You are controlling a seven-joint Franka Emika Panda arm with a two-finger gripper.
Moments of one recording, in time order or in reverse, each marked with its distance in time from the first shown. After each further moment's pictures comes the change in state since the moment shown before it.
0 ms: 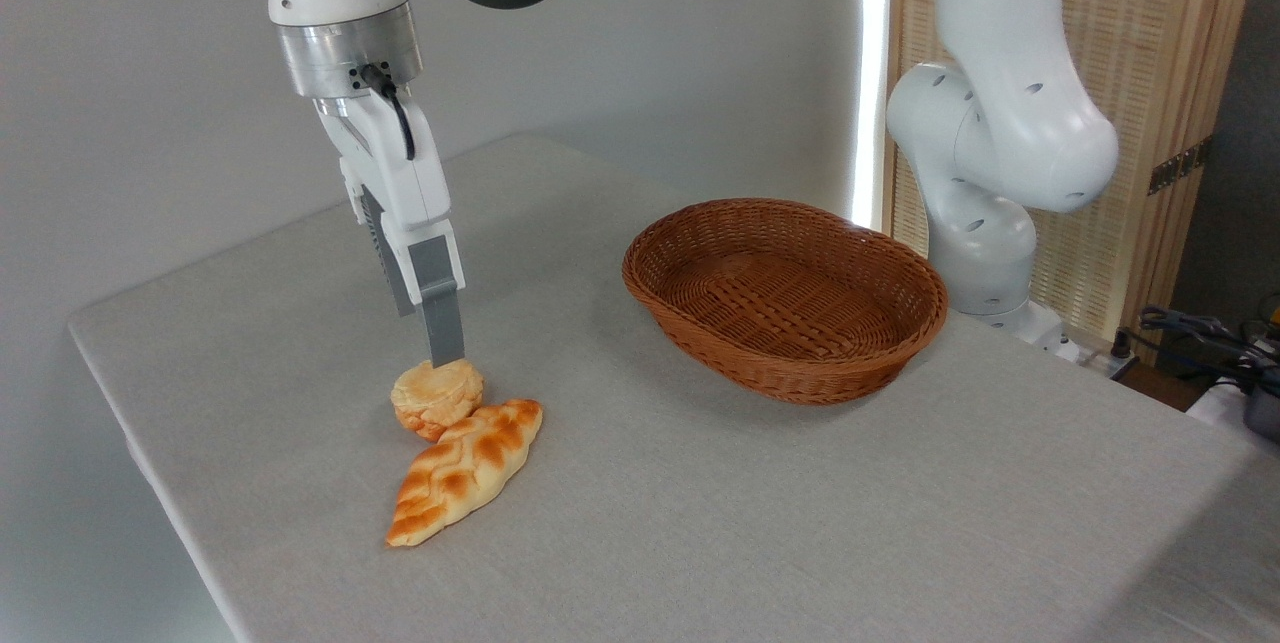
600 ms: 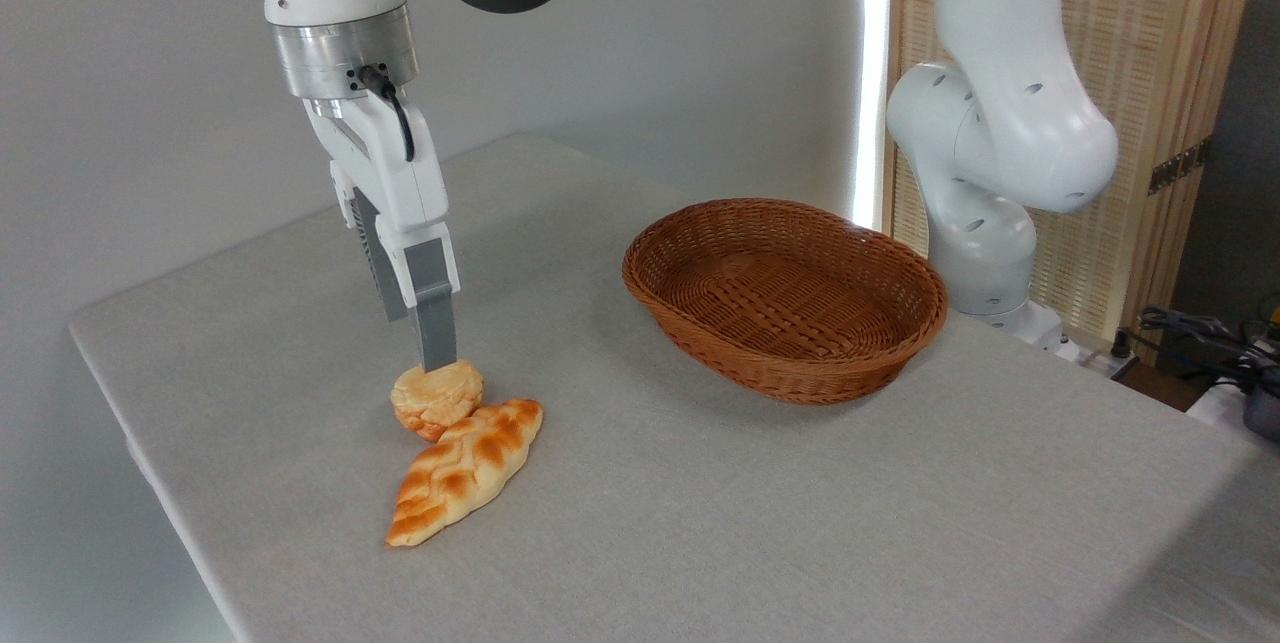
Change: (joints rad) arm 0.000 0.003 0.007 0.001 0.000 0.027 -0.020
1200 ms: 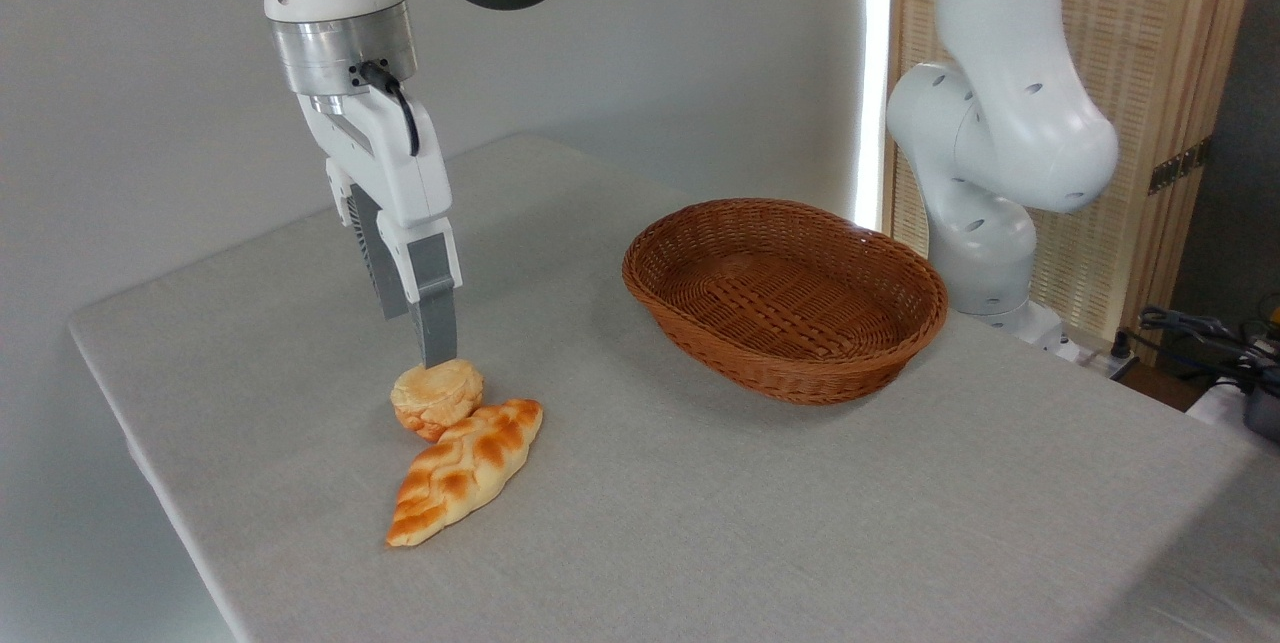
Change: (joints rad) arm -0.001 -0.002 -0.004 0.000 0.000 0.000 -0.039
